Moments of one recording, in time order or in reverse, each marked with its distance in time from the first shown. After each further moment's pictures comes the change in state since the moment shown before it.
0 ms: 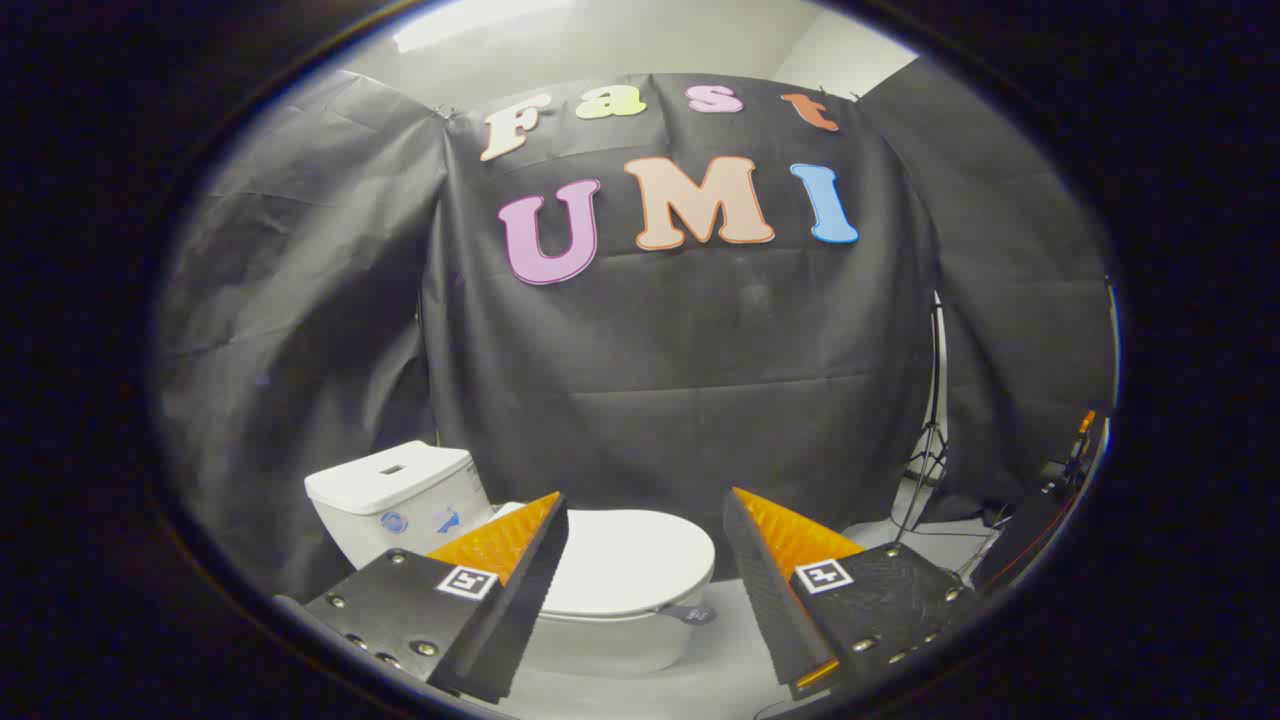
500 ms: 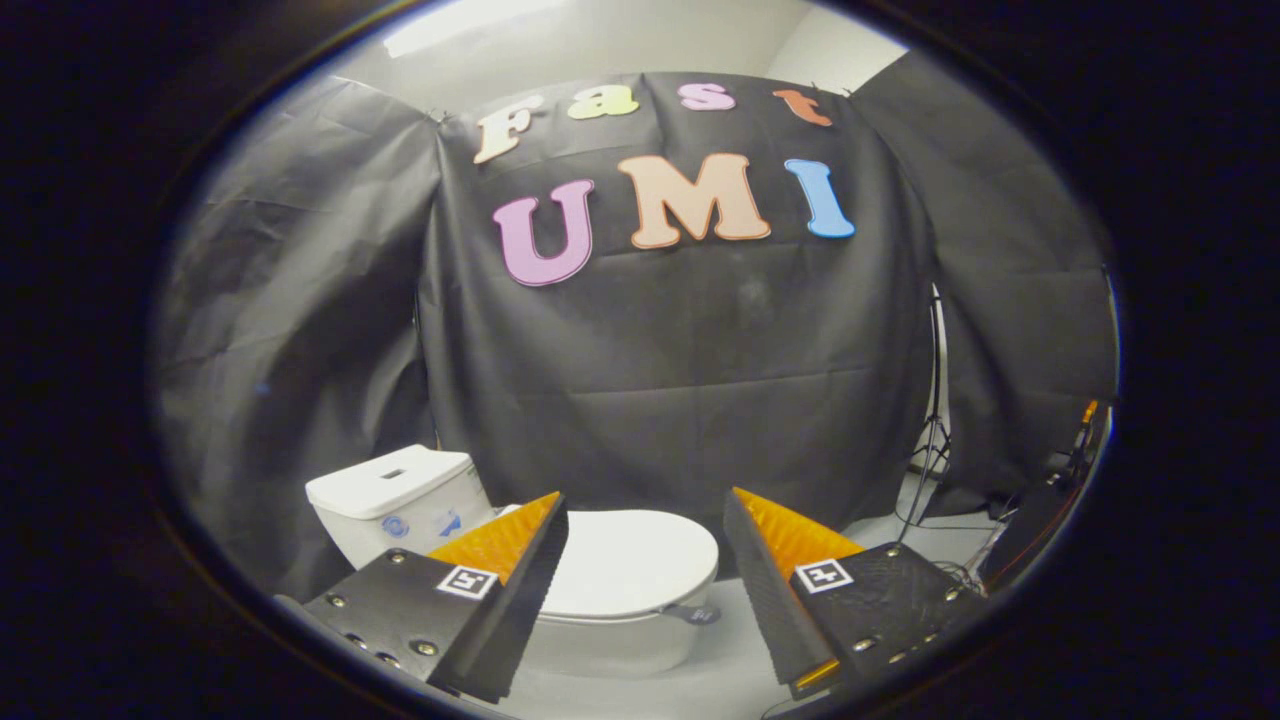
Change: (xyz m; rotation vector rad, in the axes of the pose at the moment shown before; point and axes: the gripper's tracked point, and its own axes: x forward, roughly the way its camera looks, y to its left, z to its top) arm 0.003 -0.004 0.001 0.035 -0.016 -0.007
